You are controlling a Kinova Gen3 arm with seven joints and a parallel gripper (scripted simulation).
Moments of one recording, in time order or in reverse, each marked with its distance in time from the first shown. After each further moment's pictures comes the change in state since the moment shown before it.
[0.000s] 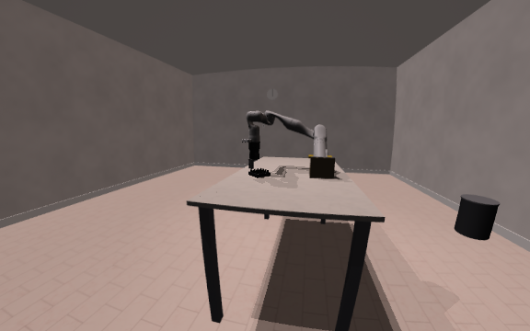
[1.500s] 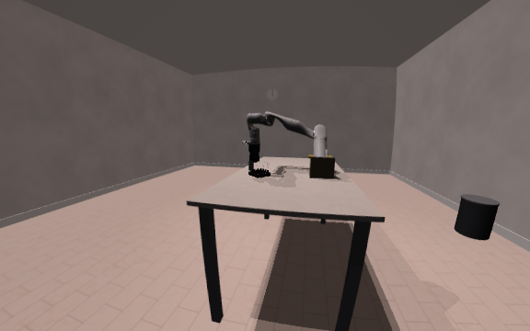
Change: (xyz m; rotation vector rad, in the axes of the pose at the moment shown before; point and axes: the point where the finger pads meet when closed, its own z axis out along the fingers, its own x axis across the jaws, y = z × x) arm 0.000 0.000 0.014 0.000 0.000 0.000
